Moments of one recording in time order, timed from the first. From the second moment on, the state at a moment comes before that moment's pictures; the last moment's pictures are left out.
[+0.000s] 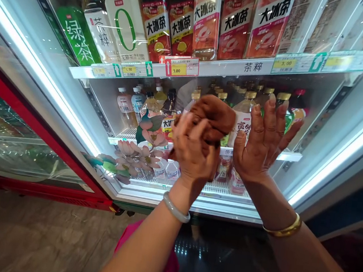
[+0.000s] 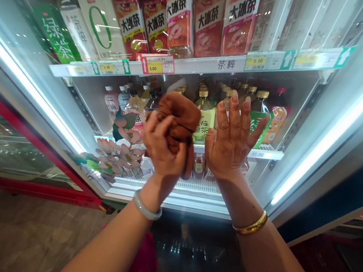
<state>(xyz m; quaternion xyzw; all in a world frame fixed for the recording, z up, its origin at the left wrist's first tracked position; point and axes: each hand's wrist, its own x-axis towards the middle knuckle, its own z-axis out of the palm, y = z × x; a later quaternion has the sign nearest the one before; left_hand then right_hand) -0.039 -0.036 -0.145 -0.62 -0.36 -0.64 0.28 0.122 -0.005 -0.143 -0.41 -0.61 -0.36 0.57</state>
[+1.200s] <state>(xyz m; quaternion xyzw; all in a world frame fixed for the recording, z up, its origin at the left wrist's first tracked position) -0.026 -0.038 -0.161 -0.67 -0.31 -0.61 0.29 0.121 -0.005 -0.142 -0.40 -0.60 -0.38 0.58</state>
